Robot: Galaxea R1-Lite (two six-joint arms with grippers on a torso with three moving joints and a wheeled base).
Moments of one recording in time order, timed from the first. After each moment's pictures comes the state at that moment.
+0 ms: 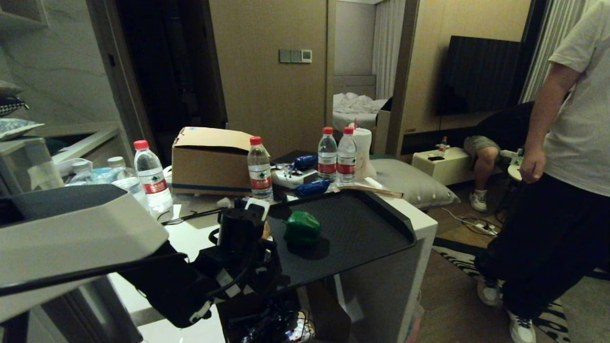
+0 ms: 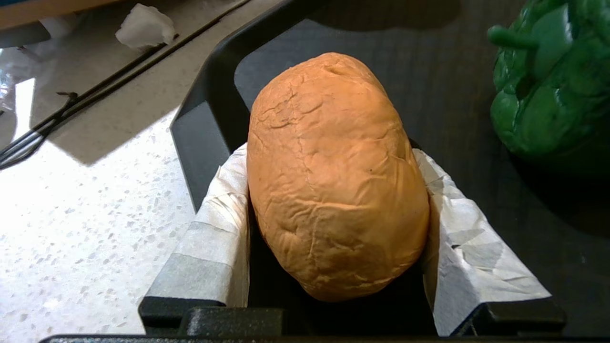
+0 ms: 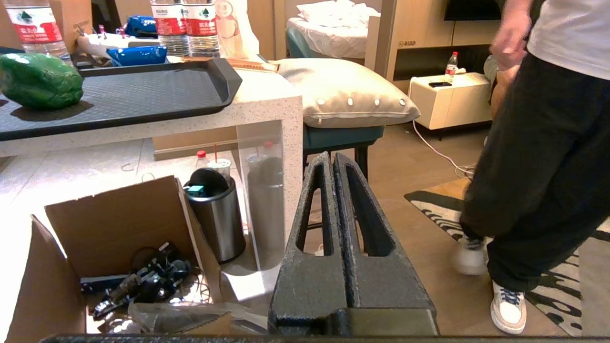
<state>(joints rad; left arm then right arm) -0.56 2.11 -0.79 -0.90 0.52 0.12 0.00 0.00 0.00 -0.08 -0.01 0.02</state>
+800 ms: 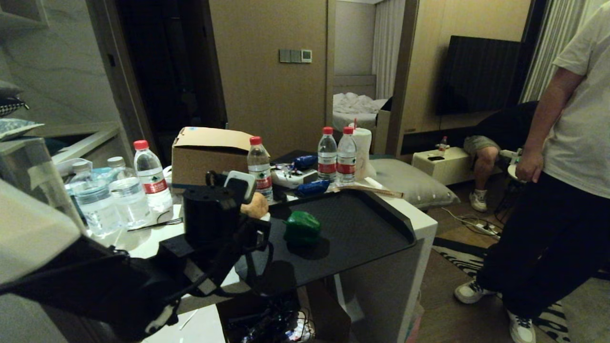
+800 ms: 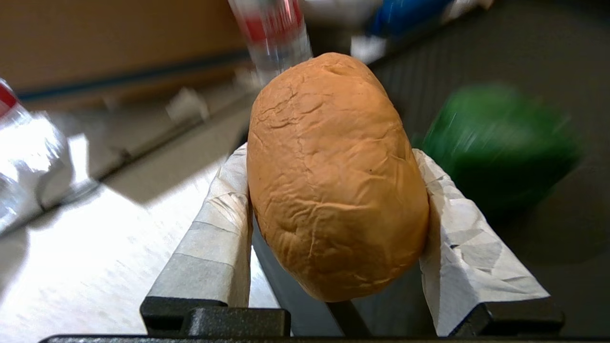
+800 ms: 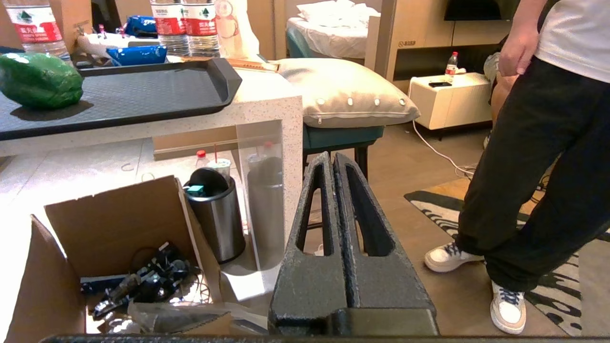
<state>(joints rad) -0.59 1.87 -0.73 -0.89 0.50 0.12 0.00 0.00 0.00 -0.08 -0.01 0.01</state>
